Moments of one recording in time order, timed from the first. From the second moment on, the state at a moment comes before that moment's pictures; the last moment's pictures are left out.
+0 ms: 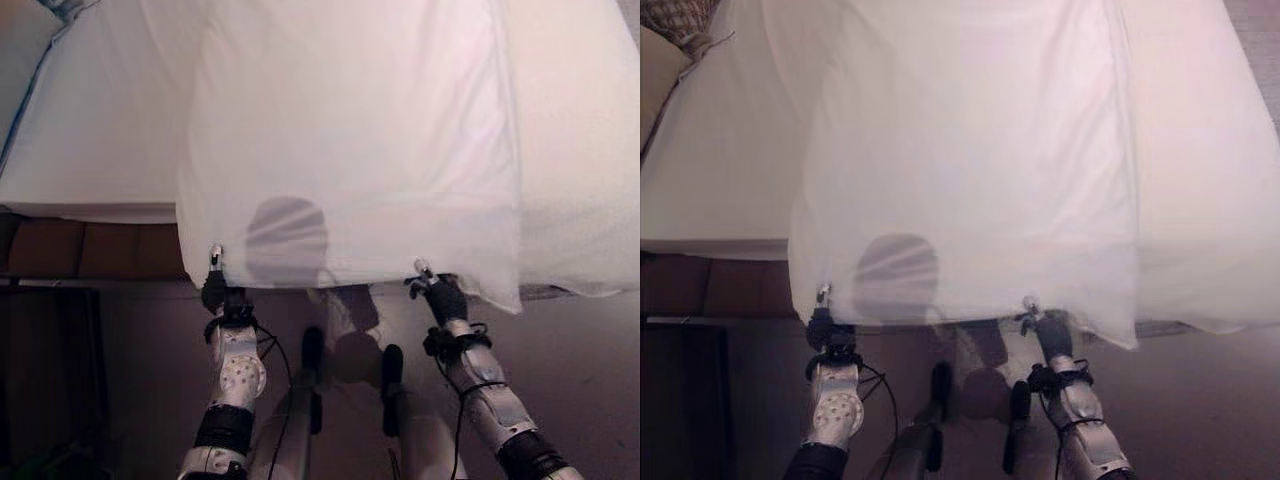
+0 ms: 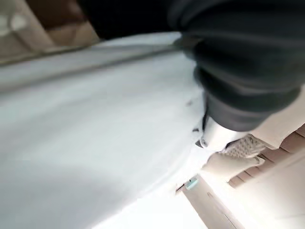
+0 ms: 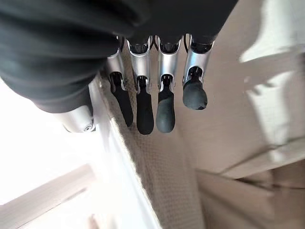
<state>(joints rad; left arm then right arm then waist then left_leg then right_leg) -0.22 0.04 0.04 0.24 -1.19 -0.39 0.06 -0.12 -0.33 0.28 0.17 0.59 -0.33 -0.12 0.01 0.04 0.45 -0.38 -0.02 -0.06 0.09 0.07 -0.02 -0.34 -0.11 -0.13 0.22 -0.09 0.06</state>
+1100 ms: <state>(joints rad) -0.51 0.19 0.19 1.26 -0.71 -0.23 0.31 -0.31 -0.24 0.31 1.26 0.47 -0.07 0.08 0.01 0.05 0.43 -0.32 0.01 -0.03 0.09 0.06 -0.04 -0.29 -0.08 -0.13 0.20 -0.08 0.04</state>
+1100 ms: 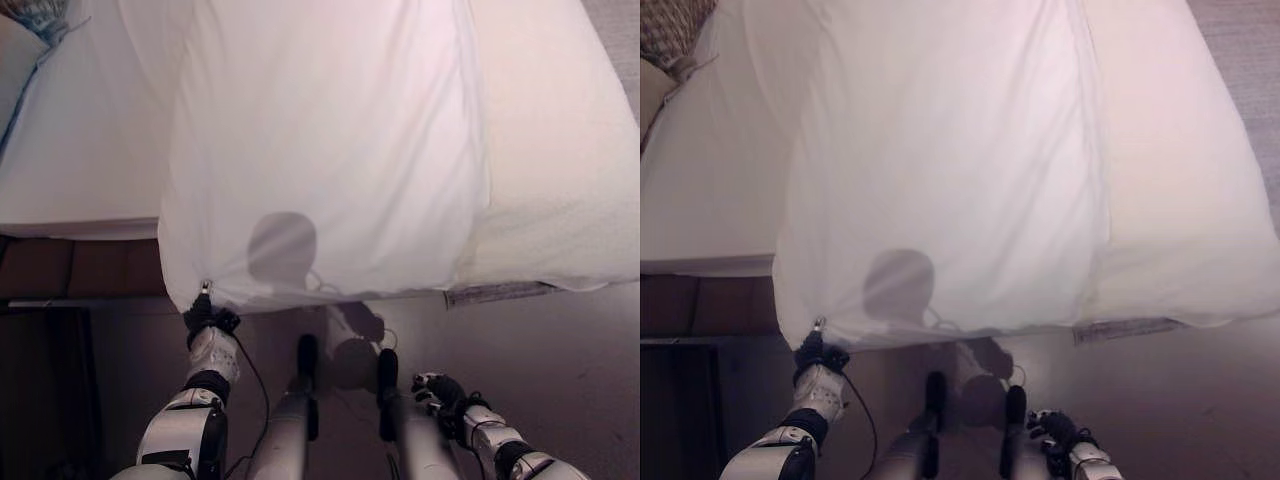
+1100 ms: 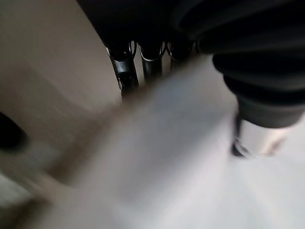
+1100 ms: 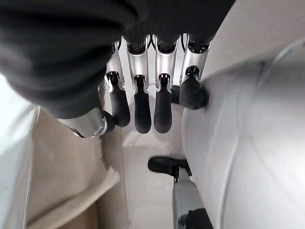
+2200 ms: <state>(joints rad) -0.25 0.56 -0.55 0.43 -0.42 -0.29 -0.35 -0.32 -0.49 0.52 0.64 0.66 -0.16 0.40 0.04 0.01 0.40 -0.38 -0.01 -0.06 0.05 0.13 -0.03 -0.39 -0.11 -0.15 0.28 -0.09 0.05</state>
